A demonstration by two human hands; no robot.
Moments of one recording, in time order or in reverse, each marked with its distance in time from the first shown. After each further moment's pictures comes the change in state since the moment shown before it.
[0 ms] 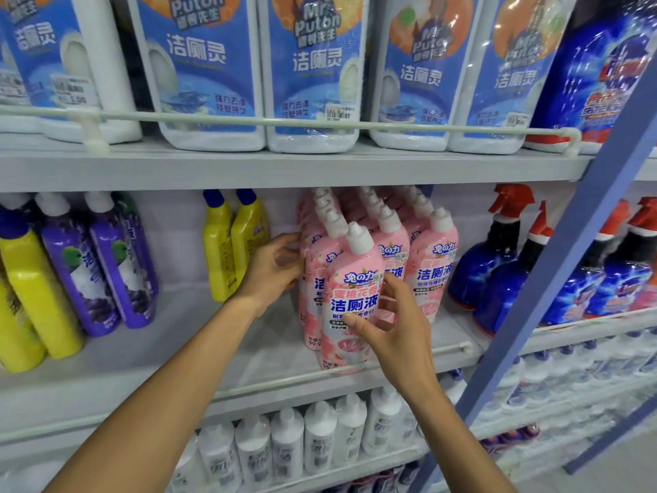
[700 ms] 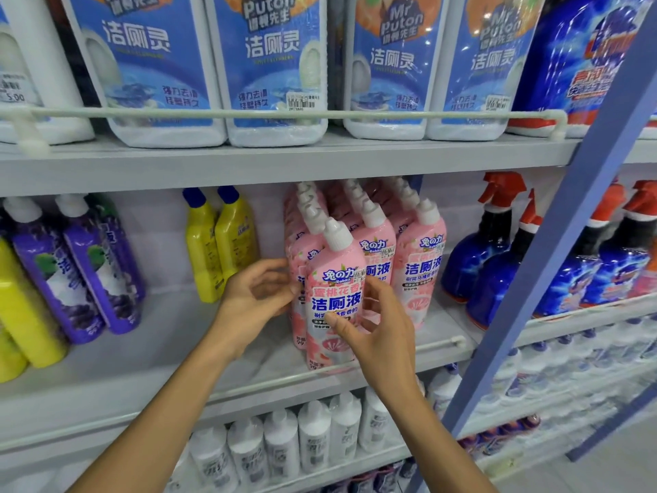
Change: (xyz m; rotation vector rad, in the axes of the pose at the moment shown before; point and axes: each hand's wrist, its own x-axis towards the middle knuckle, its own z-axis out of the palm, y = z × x) left_hand -0.053 -0.005 0.003 -0.050 0.048 -0.032; right_hand -0.004 0.019 0.014 -0.006 0.078 0.057
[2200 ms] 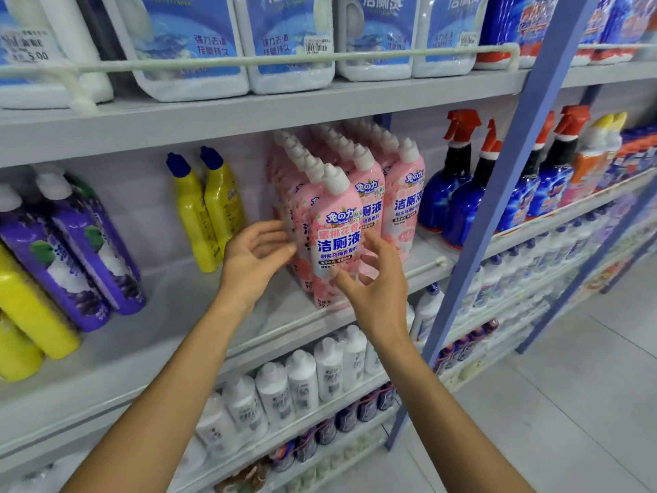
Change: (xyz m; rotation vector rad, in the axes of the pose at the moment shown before) left_hand -0.008 -0.007 -0.036 0.050 -0.092 0.025; right_hand -0.057 -0.061 0.026 0.057 0.212 0.191
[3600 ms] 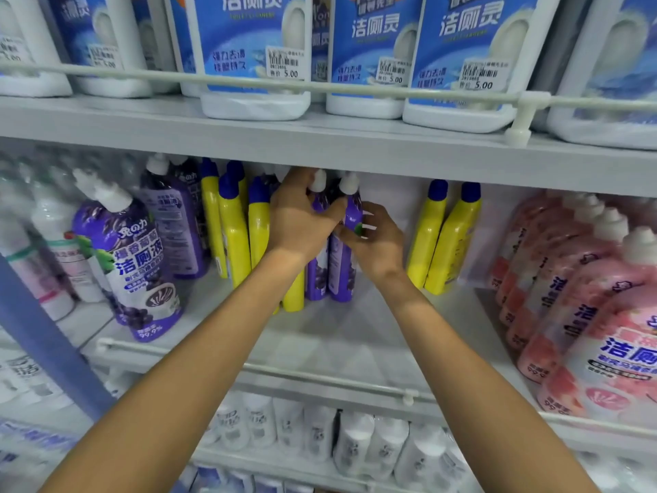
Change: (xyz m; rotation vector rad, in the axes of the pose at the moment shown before) left_hand -0.001 0.080 -0.244 0.483 0.638 0.259; right_hand 0.024 -0.090 0.342 0.184 -0.548 -0.121
